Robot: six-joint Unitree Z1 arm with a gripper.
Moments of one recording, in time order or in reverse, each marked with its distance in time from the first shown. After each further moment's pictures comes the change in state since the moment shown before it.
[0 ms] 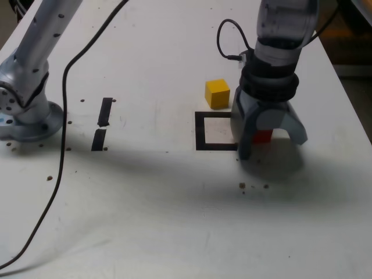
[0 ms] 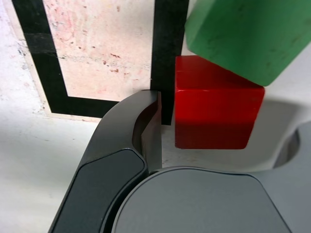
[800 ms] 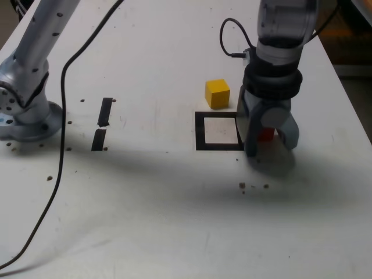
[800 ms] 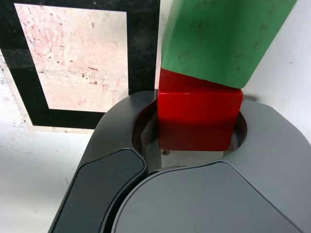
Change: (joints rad) arm -0.006 -0.019 0.020 -0.074 0.058 -0.010
